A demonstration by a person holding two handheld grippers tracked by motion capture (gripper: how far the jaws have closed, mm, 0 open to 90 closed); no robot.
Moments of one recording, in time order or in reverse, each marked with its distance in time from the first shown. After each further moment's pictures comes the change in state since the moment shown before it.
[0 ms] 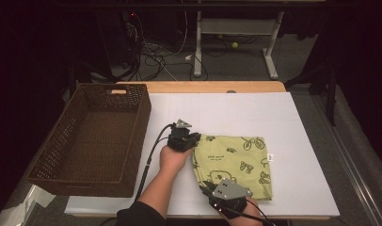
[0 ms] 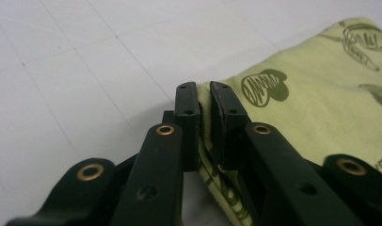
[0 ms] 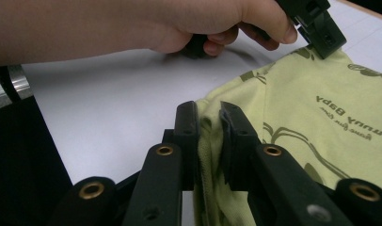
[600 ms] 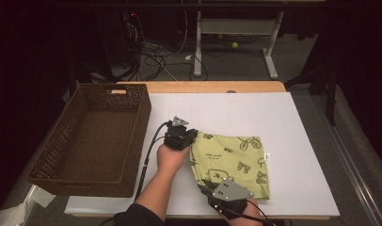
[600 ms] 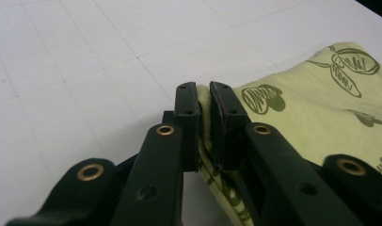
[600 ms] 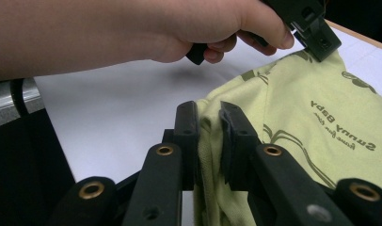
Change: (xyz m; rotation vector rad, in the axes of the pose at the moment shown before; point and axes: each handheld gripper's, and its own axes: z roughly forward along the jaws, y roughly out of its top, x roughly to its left) left arm -0.004 0.006 -0.021 -0.016 0.068 0.001; right arm 0.004 0.010 -0.006 -0.057 0.013 -0.019
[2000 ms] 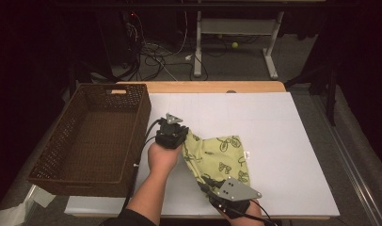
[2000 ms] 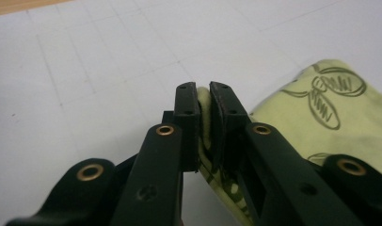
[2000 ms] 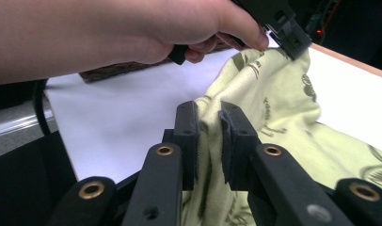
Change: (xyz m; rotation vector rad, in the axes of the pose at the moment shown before) left arm -0.009 0.014 -0.032 0.025 0.122 0.026; right arm -0.004 0.008 -0.013 -0.097 0.004 0.023
